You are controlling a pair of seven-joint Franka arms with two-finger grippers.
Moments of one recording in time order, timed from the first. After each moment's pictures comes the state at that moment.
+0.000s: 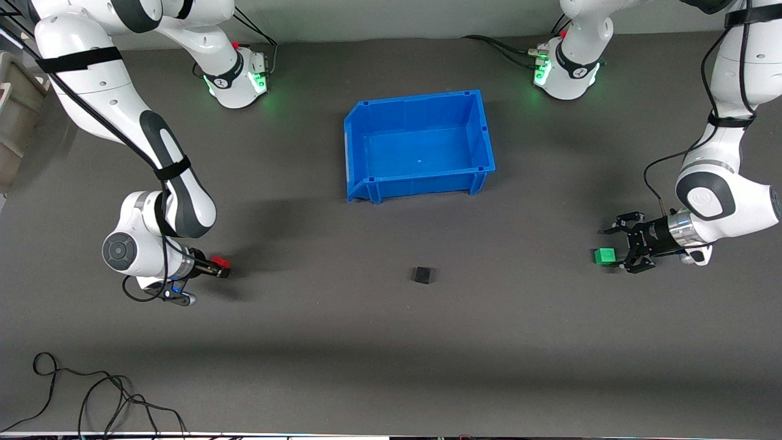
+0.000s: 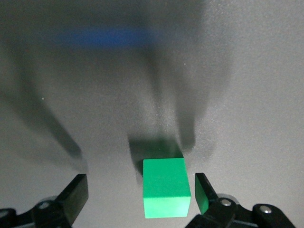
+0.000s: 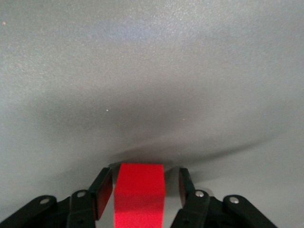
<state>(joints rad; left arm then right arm) 0.26 0.53 -0.02 -2.05 -0.75 2.32 -0.71 0.06 0.60 -0.05 -1.88 0.09 2.35 0.31</state>
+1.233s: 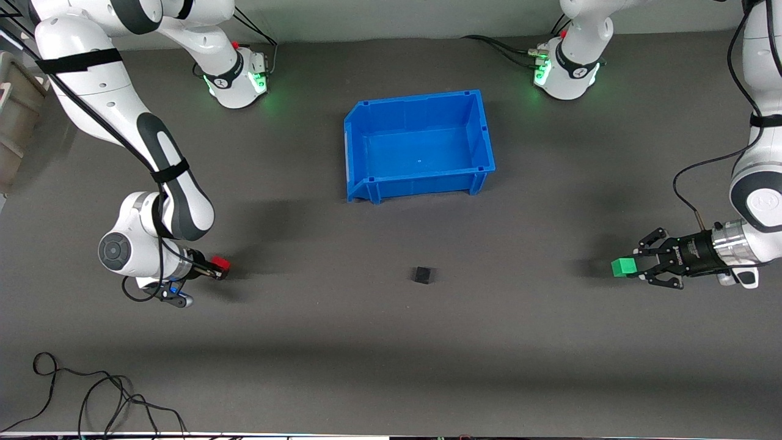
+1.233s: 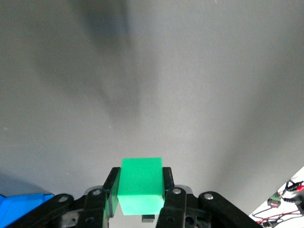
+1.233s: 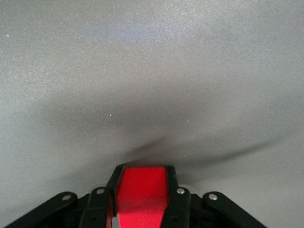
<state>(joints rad) 0.25 0.50 -0.02 -1.78 -0.72 2.04 -0.89 0.06 0.60 -0.05 -1.88 0.14 2.36 0.31</state>
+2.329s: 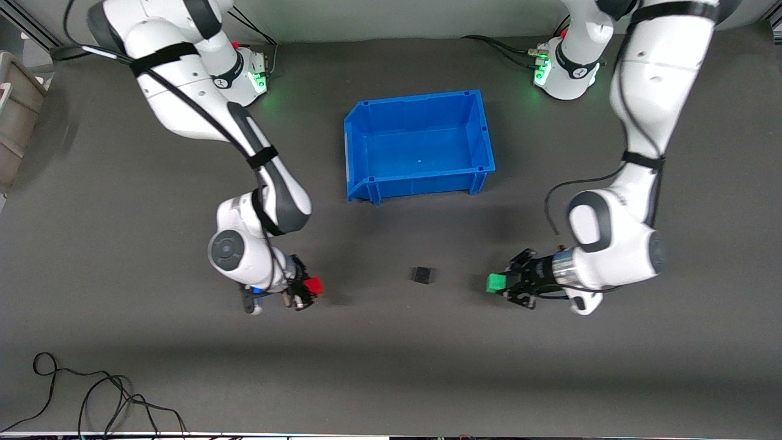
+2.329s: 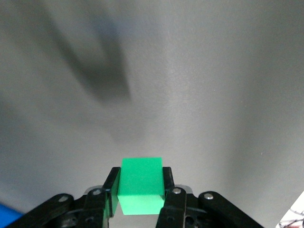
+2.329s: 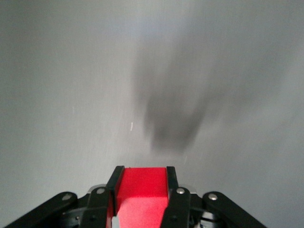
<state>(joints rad) -0.25 0.68 -0.03 -1.63 -0.78 2.34 -1.12 0.44 0.78 -0.03 -1.49 0.27 2.36 1.59</state>
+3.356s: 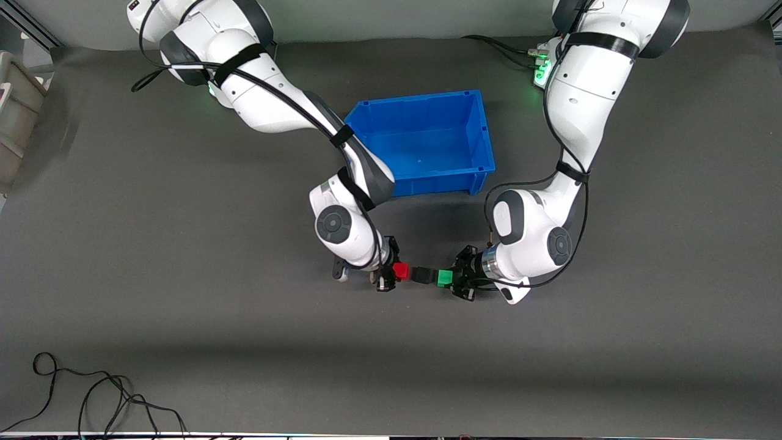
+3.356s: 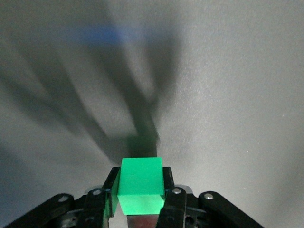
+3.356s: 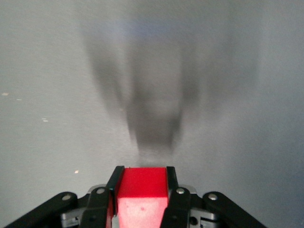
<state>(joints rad) -0.43 0.79 -0.03 -1.58 -0.79 2.47 -1.24 0.67 0.98 -0.03 -1.21 0.31 2.37 2.16</state>
